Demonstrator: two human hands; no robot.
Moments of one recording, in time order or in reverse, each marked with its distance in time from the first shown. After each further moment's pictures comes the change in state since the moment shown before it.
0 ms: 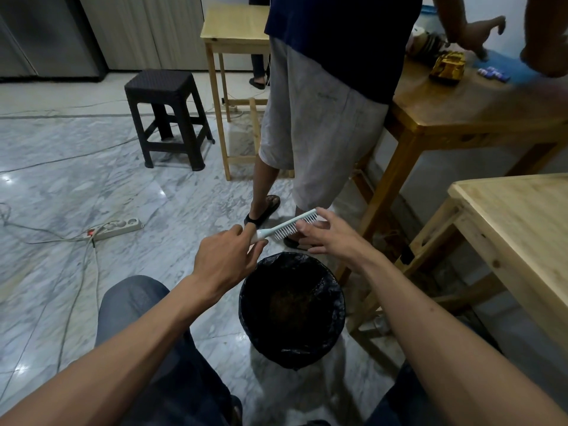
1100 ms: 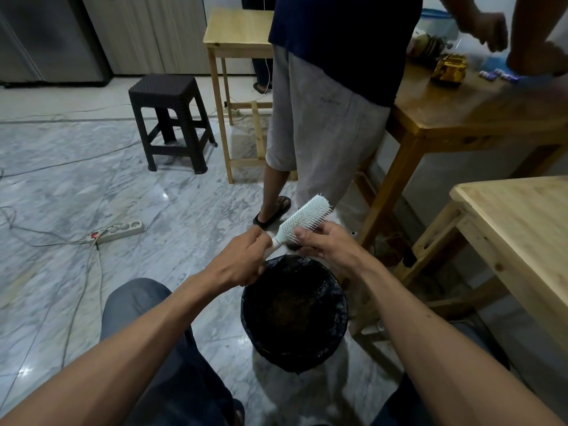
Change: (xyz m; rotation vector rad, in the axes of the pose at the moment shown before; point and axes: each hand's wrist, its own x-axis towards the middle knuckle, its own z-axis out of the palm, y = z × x) left_hand 0.016 0.015 -0.020 -0.974 -0.521 -0.403; right_hand 0.001 0.007 0.009 0.121 -0.139 -0.134
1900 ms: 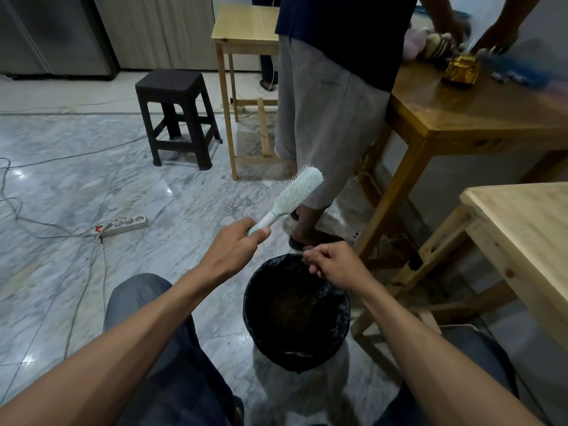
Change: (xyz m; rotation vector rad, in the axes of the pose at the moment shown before) left_hand 0.003 -0.010 -0.015 0.004 0.234 0.016; right_hand -0.001 0.043 -0.005 -0.456 0.217 0.048
